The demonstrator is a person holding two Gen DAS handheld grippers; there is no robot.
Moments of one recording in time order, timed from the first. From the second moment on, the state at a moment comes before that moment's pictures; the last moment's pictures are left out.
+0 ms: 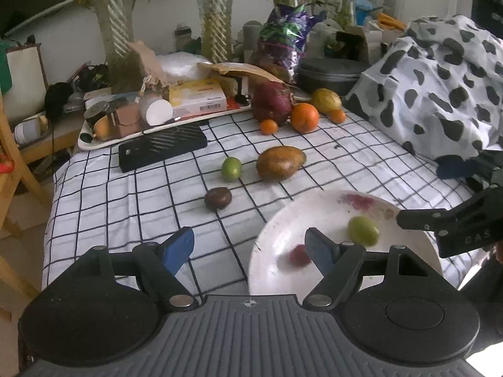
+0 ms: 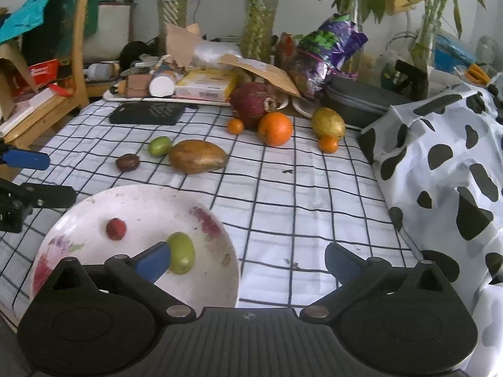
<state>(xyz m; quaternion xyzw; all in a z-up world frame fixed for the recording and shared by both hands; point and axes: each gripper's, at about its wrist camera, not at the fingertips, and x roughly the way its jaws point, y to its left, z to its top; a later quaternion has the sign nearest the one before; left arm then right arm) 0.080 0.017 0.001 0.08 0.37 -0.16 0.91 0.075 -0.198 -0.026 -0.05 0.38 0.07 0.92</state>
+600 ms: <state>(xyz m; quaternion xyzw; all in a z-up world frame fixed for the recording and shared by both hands) 0.153 0.044 -0.019 -0.01 0.43 -0.15 0.89 0.124 -0.202 -0.031 -0.05 0.38 0.06 0.92</state>
